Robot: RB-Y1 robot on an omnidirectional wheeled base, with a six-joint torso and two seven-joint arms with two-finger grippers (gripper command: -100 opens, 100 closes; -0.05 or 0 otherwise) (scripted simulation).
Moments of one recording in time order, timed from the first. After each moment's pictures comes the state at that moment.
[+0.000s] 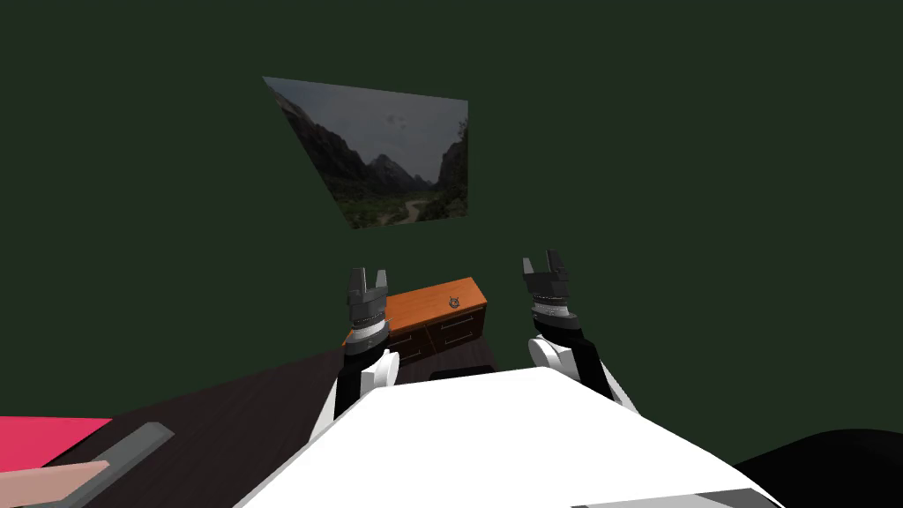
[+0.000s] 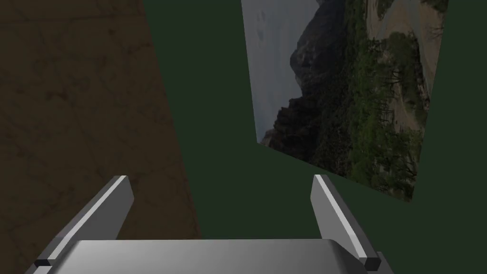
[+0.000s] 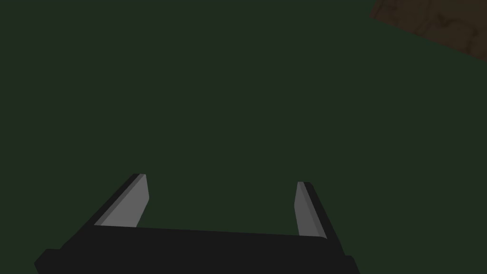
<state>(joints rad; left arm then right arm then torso) 0.47 0.01 -0.07 -2.29 -0.06 -0.64 -0.14 0.50 -0.04 -0.01 -2.31 -0.11 -0.54 0.00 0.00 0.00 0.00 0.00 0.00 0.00</state>
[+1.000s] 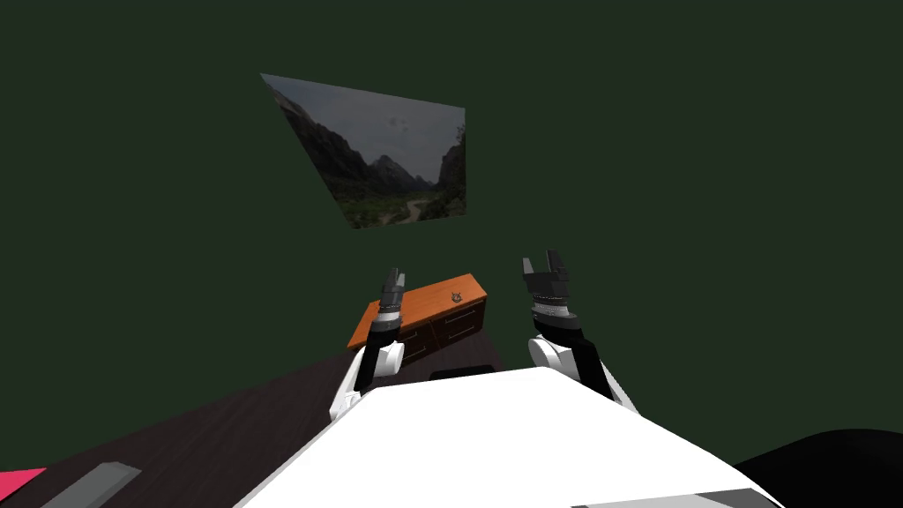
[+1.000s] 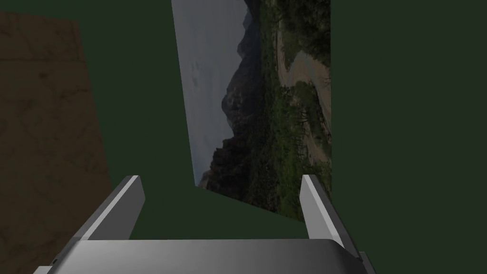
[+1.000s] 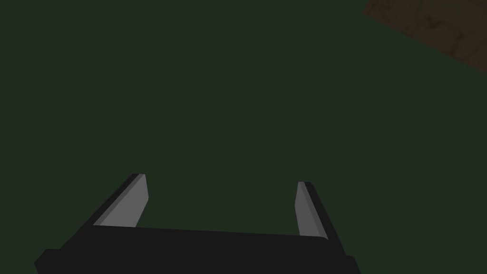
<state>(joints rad) 0.33 0.12 -0.07 -2.08 -0.07 -0.49 -0.08 0.50 -0.04 -0.01 -2.31 -0.11 -0.54 0.00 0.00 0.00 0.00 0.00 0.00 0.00</state>
